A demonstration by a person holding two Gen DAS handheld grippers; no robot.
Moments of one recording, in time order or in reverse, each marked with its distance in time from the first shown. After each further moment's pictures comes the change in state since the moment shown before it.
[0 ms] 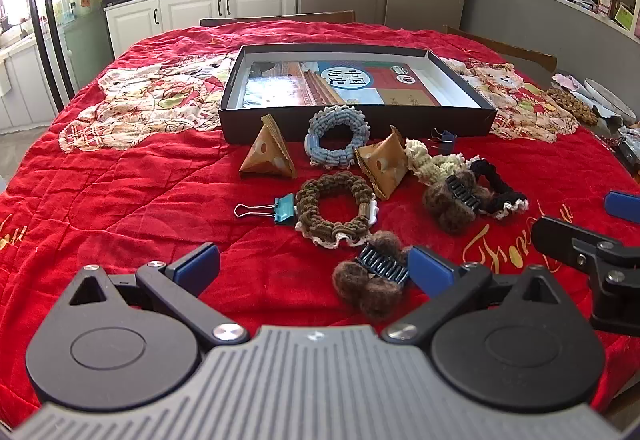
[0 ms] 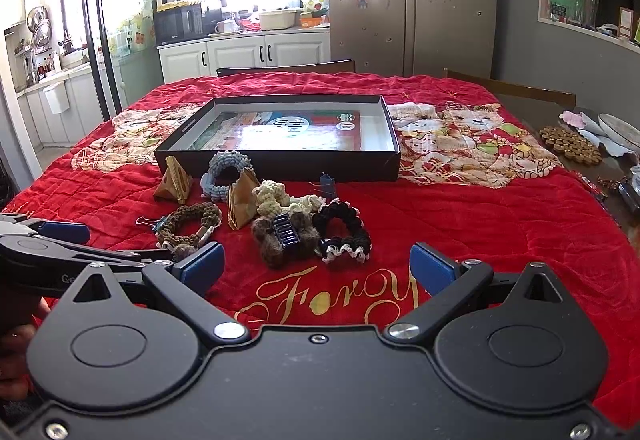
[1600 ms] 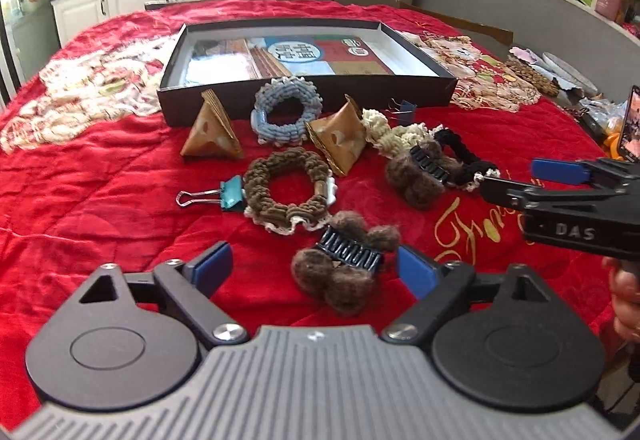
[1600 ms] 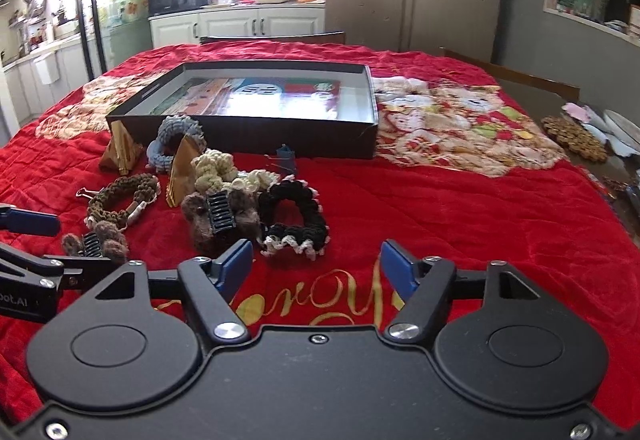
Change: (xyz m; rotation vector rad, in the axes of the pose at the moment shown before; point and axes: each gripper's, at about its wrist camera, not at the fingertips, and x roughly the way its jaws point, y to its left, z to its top) left arm 0.028 -0.004 -0.004 0.060 0.061 -0.166; right arm 0.065 -0.029 -0.006 -0.069 0.071 -0.030
